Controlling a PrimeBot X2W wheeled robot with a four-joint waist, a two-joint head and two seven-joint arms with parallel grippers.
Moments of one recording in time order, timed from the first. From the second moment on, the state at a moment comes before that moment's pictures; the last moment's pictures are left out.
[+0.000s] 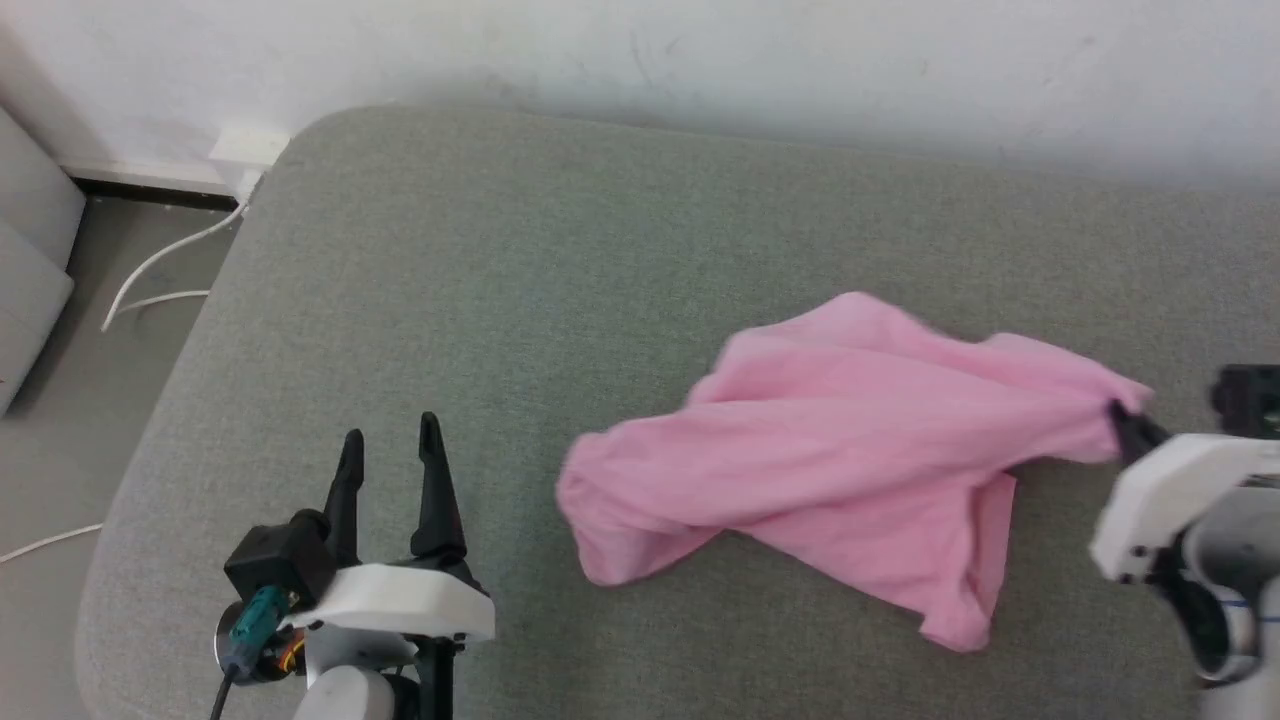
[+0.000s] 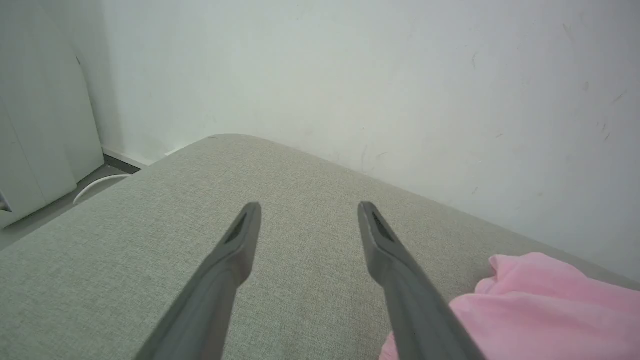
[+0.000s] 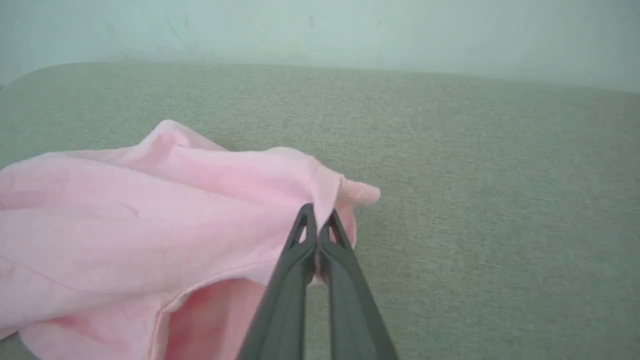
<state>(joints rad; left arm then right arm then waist) -0.08 0.07 -0.13 0.12 -0.39 0.15 -0.26 -0.18 -0.07 -0.19 0.07 0.14 0.13 0.43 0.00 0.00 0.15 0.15</state>
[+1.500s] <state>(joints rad) -0.86 0.05 -0.65 0.72 -0.45 -0.08 0.33 -0.03 -0.06 -0.02 -0.04 0.22 0.13 0.11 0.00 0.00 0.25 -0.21</state>
